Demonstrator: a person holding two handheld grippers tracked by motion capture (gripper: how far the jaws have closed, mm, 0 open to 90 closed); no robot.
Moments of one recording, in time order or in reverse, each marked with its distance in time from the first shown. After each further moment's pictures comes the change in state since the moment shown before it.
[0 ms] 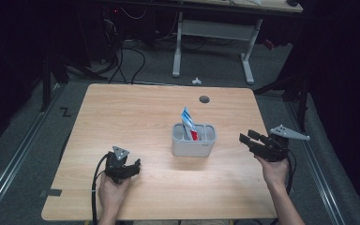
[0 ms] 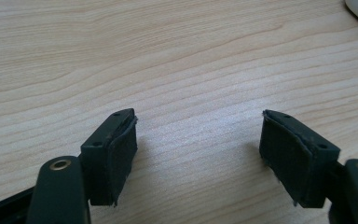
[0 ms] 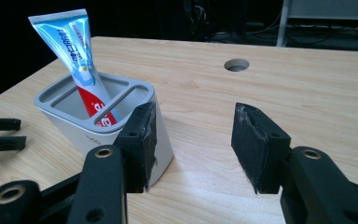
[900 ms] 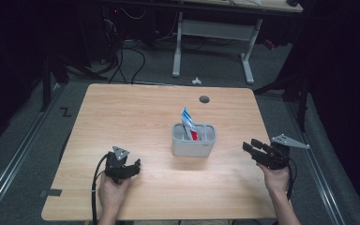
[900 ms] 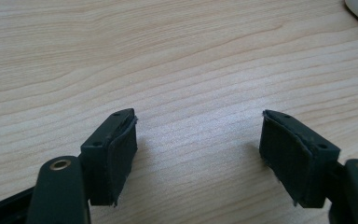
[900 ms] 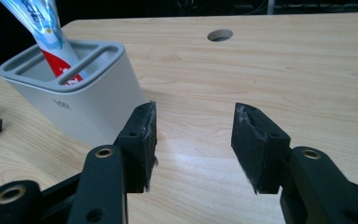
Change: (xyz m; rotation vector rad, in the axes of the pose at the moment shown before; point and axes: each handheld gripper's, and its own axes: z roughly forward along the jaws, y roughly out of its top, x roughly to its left) left arm 0.000 0.000 0.000 0.000 0.000 0.000; right arm -0.015 -0.033 -0.001 0.046 -0.041 0.049
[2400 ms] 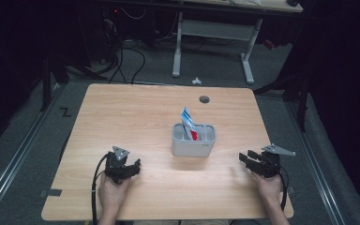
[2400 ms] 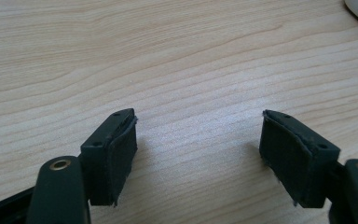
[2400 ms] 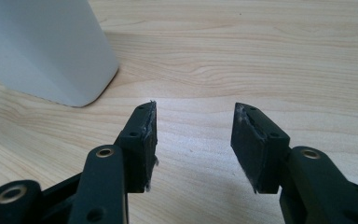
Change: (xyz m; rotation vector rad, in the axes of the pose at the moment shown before) left arm 0.000 0.000 0.000 0.000 0.000 0.000; right arm -0.009 -0.044 0.026 0.123 -0.089 0.012
